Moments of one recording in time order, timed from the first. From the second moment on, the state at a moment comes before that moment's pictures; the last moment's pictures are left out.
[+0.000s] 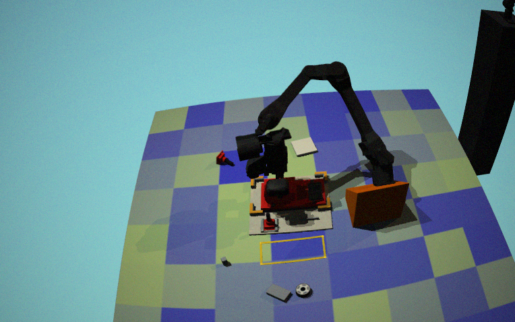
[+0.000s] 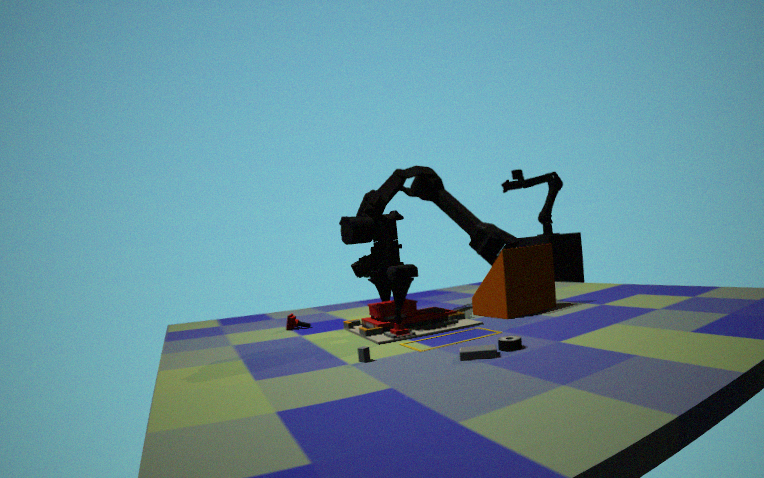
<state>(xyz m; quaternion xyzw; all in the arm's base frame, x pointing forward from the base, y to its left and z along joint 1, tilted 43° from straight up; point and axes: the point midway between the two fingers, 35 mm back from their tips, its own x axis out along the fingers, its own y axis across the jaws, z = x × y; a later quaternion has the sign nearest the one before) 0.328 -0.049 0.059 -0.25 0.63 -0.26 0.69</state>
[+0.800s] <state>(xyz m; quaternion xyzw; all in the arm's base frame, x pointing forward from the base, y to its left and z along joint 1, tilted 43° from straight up) 0.326 -0.038 0.071 -0.25 0.63 -0.26 0.69</state>
